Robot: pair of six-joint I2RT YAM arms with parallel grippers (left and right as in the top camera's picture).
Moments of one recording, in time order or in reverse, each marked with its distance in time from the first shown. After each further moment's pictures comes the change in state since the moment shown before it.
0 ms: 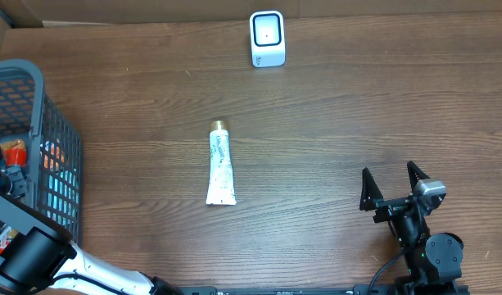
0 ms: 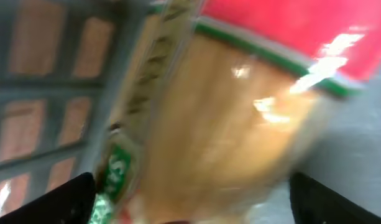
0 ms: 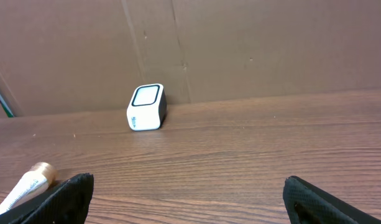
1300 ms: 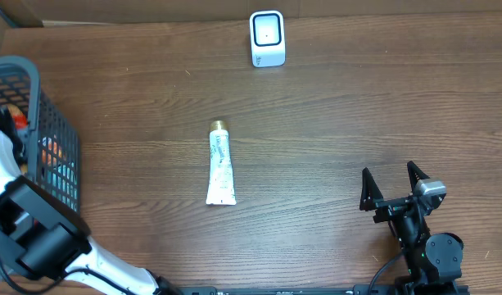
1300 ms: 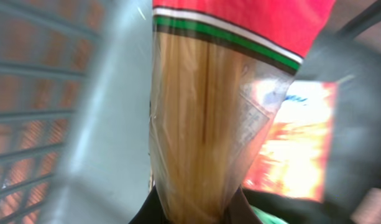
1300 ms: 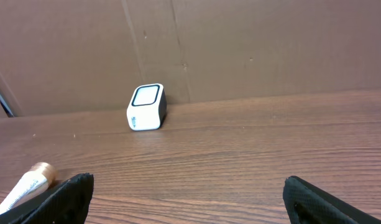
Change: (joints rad) left arm -0.204 -0.054 0.179 -0.211 -0.011 -0.224; right arm 0.000 0.000 0.000 0.000 0.000 0.000
